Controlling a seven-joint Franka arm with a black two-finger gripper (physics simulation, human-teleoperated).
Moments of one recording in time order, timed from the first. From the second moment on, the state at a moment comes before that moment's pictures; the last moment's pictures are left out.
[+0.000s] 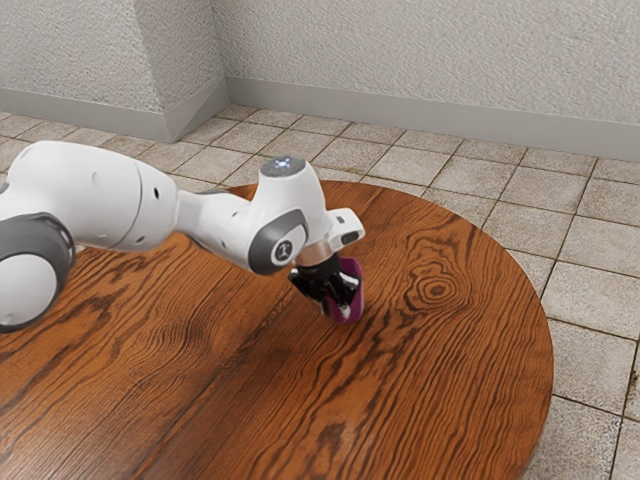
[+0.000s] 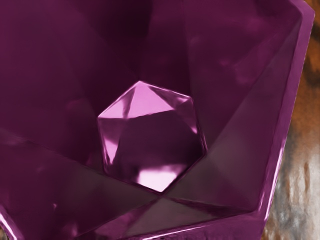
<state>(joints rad) -0.20 0.50 -0.03 -1.80 -0.02 2.49 -0.27</state>
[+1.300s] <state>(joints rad) -0.24 0.19 0.17 -2.20 0.06 2.49 -0.33</state>
